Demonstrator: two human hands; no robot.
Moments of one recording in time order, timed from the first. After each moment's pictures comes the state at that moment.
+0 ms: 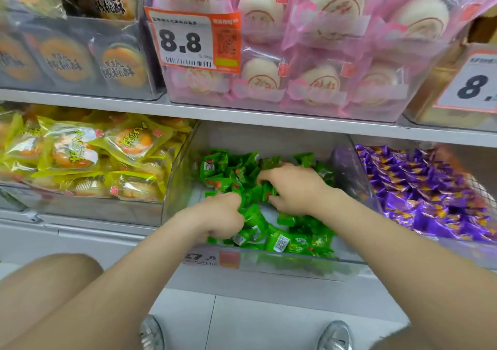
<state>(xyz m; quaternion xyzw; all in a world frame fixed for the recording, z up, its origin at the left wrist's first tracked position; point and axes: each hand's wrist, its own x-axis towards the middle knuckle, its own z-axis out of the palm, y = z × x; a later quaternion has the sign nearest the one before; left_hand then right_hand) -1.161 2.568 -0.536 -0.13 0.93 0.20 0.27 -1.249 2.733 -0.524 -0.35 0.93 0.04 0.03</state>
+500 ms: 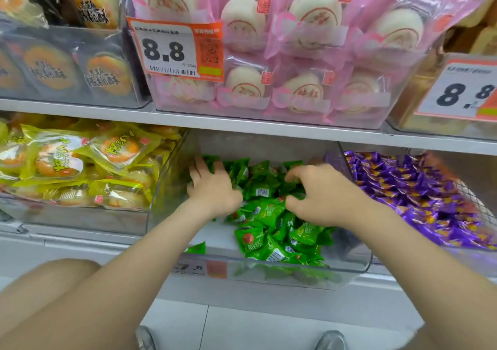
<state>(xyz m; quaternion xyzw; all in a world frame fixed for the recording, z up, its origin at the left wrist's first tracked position) -1.211 2.573 -0.544 -0.20 0.96 0.19 0.07 -1.240 2.796 -0.501 -0.23 0.97 -0.09 0.04</state>
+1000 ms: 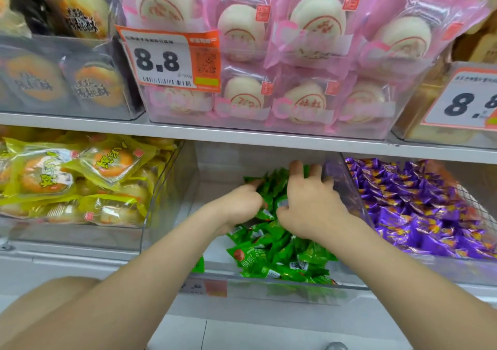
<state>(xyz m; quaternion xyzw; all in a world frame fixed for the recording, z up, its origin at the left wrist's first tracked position) -1.234 2.597 -0.555 -0.07 0.84 0.51 0.17 -1.229 2.756 -0.505 -0.11 0.99 -0.06 0.04</state>
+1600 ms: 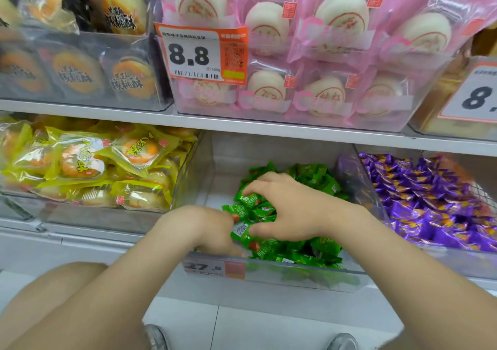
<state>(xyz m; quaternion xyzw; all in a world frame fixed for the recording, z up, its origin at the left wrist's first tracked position) -1.147 2.558 -0.498 0.00 0.94 0.00 0.34 -1.218 2.731 -0.501 -0.41 0.90 -0.08 0.14</state>
